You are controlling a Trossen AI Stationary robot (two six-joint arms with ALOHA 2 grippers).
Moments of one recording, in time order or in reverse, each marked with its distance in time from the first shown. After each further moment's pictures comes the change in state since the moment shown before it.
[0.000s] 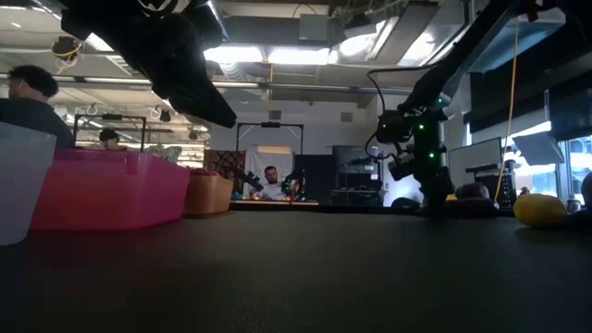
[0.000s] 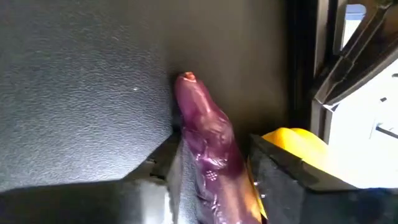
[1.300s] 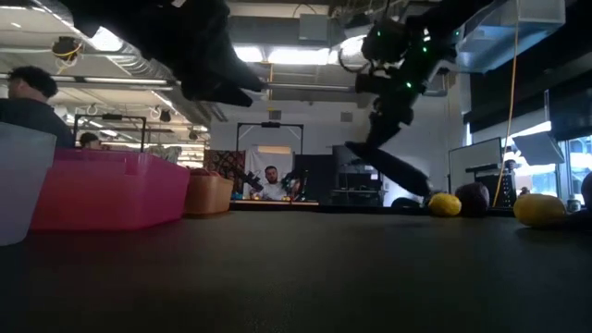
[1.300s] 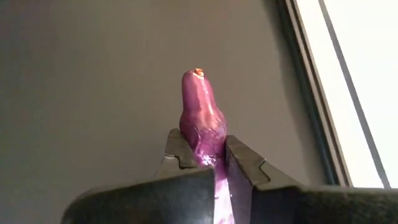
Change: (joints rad) left arm 0.008 0.008 0.001 0.206 -0.158 -0.026; right arm 0.414 -0.308 -0.003 0.176 -0.315 0.246
